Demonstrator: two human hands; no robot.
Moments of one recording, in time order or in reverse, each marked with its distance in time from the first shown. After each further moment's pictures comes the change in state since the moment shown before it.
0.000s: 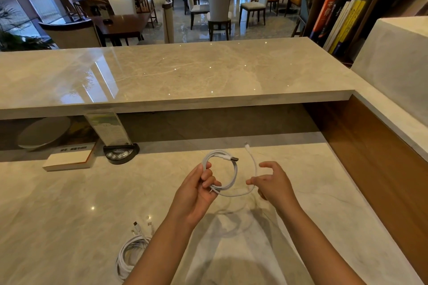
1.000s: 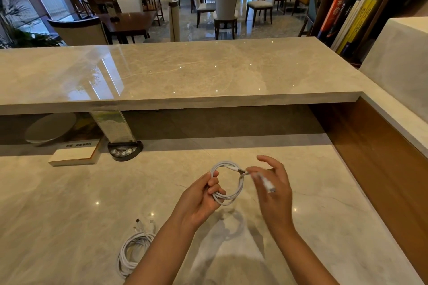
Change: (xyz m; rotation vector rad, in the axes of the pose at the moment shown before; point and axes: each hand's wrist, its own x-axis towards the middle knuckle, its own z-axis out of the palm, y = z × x) left_hand 0.007 -0.009 -0.006 -0.049 0.145 -0.167; right_hand -0.034 0.000 0.018 0.134 0.234 -0.676
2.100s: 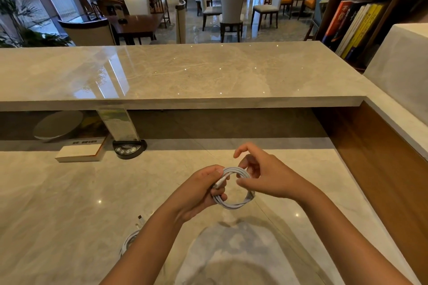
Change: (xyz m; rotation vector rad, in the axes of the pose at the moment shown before) left_hand -0.034 0.020 0.022 0.819 -0.255 0.117; right_hand 0.062 -0.052 -0.019 -0.269 -0.871 0.132
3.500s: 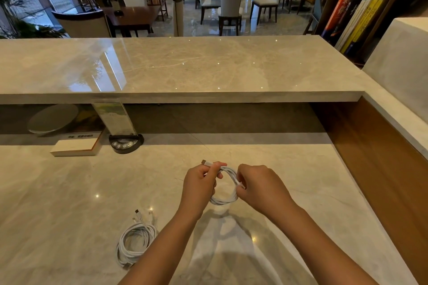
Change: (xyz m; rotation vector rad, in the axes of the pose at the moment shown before) left_hand 0.019 -0.032 0.005 0.407 0.554 0.240; right_hand -0.008 0.009 0.041 -0.537 0.139 0.135
